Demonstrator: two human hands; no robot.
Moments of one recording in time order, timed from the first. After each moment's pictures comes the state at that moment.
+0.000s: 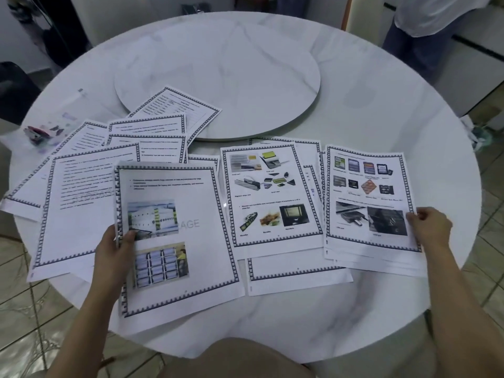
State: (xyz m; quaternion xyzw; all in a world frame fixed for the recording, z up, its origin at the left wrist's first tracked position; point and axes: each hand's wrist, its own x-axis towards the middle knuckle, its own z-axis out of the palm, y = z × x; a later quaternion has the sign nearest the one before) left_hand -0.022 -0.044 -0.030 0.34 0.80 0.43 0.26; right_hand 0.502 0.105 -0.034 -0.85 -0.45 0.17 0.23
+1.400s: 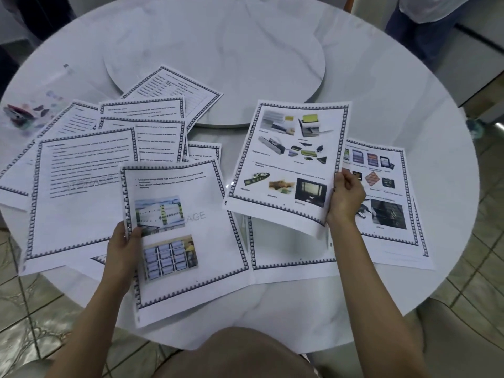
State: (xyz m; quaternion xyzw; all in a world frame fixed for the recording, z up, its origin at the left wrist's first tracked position) left_hand -0.027 -0.040 -0.059 0.29 0.78 0.44 0.35; right_hand 0.311 0.120 -0.032 -0.69 -0.25 0.35 0.58
